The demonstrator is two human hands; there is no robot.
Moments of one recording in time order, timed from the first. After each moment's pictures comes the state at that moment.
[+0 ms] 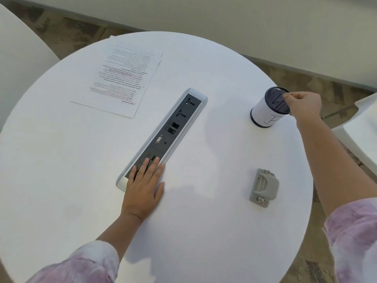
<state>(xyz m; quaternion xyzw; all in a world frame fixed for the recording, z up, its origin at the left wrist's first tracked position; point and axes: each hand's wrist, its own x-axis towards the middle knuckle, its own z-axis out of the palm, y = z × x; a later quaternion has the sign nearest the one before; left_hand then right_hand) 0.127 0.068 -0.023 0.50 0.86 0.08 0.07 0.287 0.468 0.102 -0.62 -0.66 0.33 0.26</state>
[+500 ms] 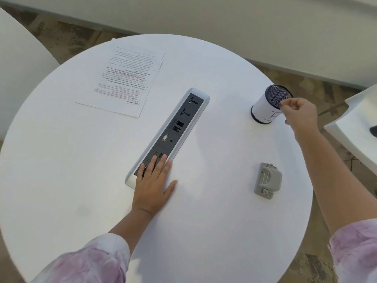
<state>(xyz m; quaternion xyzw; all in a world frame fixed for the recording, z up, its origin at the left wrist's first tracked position) 0.125 0.065 -0.023 0.51 0.85 0.09 0.08 0.301 0.417 0.104 -0.61 -0.67 0.34 0.27</state>
